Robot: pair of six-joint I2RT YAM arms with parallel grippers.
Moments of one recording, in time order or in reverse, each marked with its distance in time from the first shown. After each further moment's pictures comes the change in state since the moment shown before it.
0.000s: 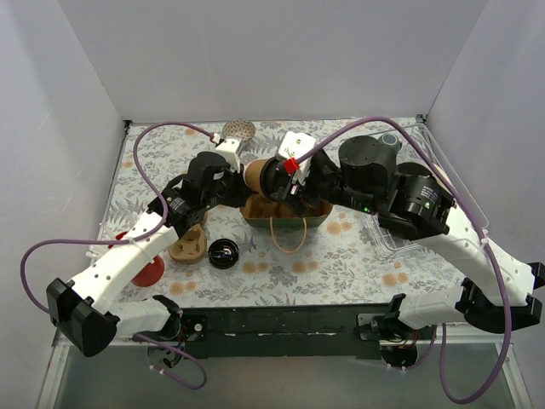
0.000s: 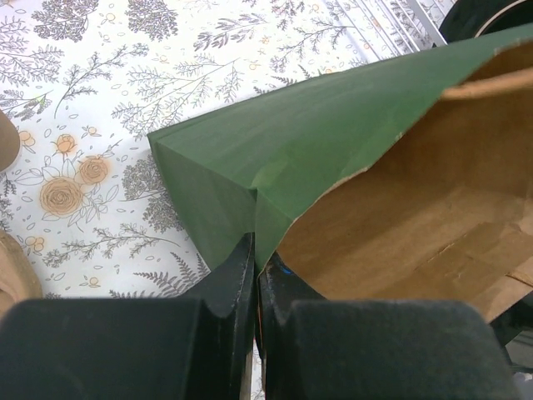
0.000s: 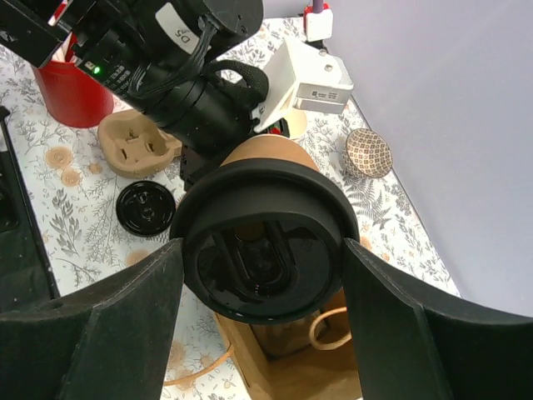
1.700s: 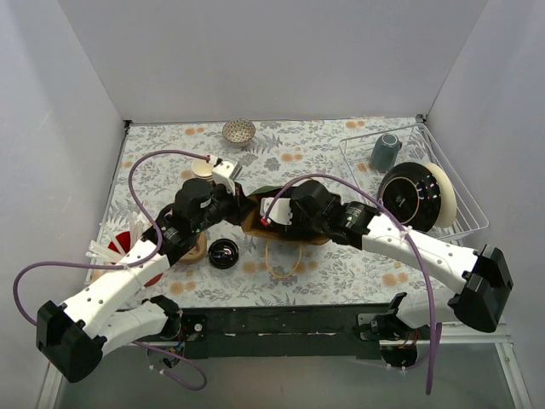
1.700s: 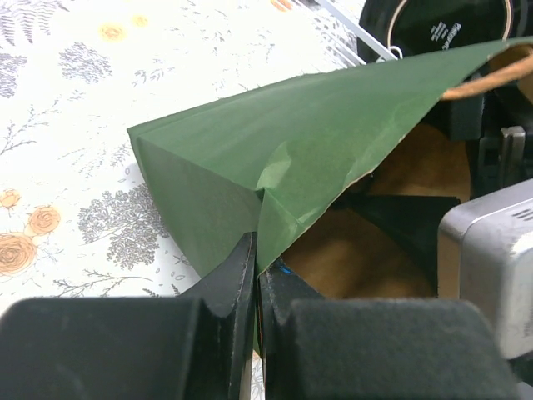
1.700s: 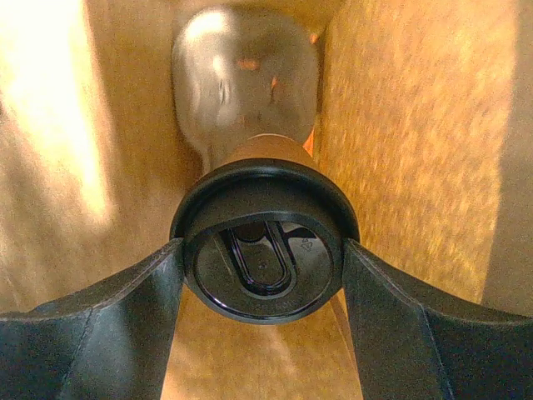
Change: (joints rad) left arm 0.000 -0.190 -0.327 0.343 0.169 0.082; right arm -0.133 0.041 -0.695 0.274 0.140 -0.409
